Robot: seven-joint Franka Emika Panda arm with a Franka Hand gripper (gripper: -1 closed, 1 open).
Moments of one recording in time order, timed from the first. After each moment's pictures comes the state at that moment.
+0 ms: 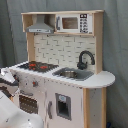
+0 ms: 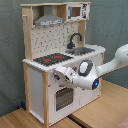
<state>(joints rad) -1.08 -0.74 1.89 -1.93 -1.63 2.67 1.14</state>
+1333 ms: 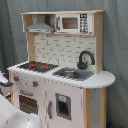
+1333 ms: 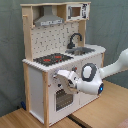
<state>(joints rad) -1.01 -0.77 1.90 -1.91 -1.66 2.68 1.28</state>
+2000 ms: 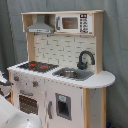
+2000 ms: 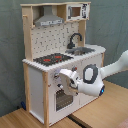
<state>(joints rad) -0.98 -0.77 1.90 -1.92 -1.76 2.62 1.47</state>
